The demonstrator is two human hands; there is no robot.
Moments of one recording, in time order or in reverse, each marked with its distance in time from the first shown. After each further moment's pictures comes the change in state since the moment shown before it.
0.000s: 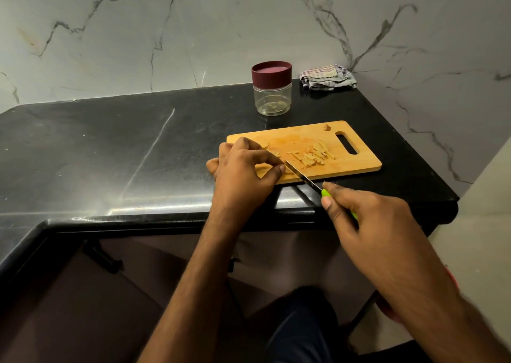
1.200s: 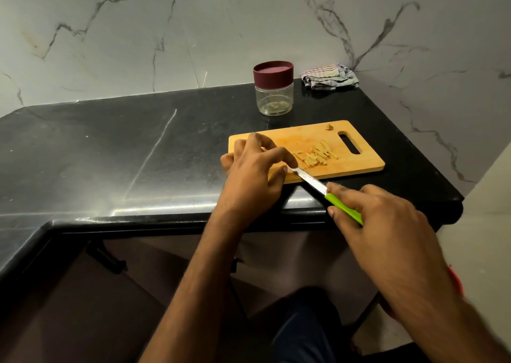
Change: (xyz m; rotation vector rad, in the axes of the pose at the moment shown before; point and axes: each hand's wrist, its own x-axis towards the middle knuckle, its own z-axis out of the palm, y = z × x) left_hand -0.001 0.005 0.001 0.051 -0.096 0.174; right_hand -0.002 -0.006 -0.004 -0.222 -0.070 0.111
